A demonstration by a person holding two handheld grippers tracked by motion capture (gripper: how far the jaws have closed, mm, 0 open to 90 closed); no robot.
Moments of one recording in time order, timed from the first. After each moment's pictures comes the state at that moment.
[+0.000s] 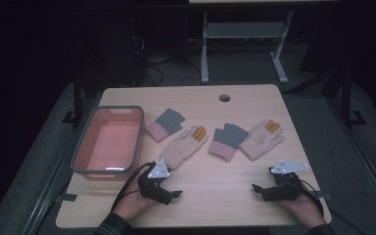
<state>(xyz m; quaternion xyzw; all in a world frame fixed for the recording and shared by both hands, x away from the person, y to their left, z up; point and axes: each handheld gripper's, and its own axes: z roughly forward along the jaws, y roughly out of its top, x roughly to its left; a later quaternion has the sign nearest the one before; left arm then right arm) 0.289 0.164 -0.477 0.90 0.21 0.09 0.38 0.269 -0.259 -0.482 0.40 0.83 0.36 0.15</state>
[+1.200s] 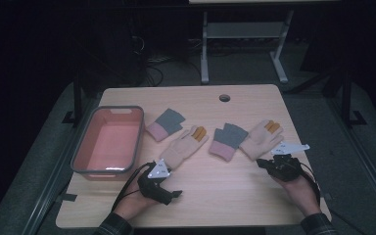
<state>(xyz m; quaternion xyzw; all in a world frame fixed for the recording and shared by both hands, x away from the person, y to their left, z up) 0.289 0.164 -0.477 0.90 0.21 0.09 0.38 0.304 -0.254 -0.440 0.41 0.82 0.37 0.15</state>
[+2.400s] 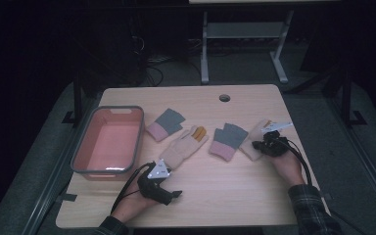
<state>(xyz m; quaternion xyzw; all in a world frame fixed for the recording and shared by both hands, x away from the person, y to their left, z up) 0.288 0.164 -0.477 0.90 0.22 0.09 0.38 0.388 -0.254 -0.463 0.43 0.83 0.33 0.15</state>
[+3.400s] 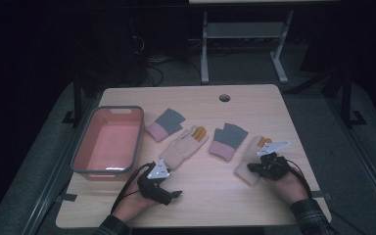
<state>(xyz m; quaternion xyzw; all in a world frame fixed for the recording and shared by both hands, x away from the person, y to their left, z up) 0.288 0.164 -0.477 0.89 0.22 0.09 0.38 0.314 -0.229 -0.456 0.37 0.87 0.32 0.10</state>
